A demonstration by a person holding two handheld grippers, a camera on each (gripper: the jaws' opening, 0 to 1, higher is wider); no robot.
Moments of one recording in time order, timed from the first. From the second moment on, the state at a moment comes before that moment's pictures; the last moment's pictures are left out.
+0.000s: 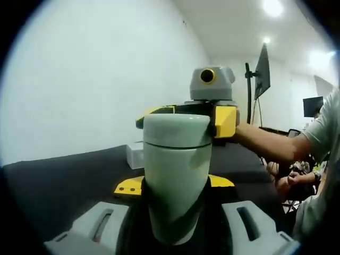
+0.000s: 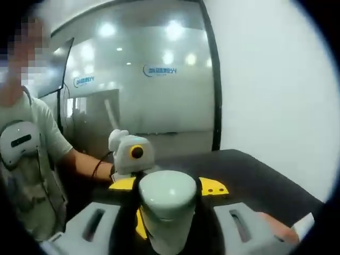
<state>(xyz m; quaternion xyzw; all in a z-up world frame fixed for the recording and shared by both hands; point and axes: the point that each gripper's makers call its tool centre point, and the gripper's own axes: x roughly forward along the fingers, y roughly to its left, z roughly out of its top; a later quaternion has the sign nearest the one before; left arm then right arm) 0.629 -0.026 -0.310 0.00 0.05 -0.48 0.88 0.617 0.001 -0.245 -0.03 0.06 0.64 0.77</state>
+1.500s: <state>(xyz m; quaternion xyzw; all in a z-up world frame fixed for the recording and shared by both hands) 0.628 -0.027 -0.309 0.00 0.03 -0.46 0.89 0.616 -0.015 -0.228 -0.05 0.03 0.64 0.77</state>
